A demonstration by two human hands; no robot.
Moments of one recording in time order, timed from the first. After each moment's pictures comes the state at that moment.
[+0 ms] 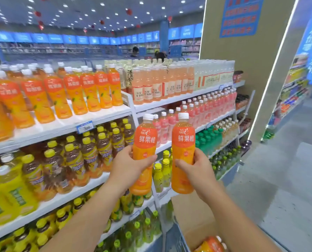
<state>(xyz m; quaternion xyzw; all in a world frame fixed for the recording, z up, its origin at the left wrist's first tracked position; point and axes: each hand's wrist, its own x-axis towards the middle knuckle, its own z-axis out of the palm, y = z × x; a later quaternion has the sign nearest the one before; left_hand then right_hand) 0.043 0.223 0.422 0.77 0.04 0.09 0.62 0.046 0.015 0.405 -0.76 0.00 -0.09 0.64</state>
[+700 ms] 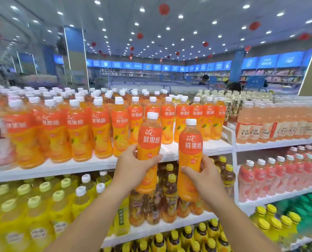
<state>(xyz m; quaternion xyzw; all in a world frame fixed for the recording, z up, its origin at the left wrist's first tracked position) 0.048 0.545 0.482 0.74 0.12 0.29 0.59 0.124 0.347 0.462 -0.73 -0.21 -0.01 0.65</state>
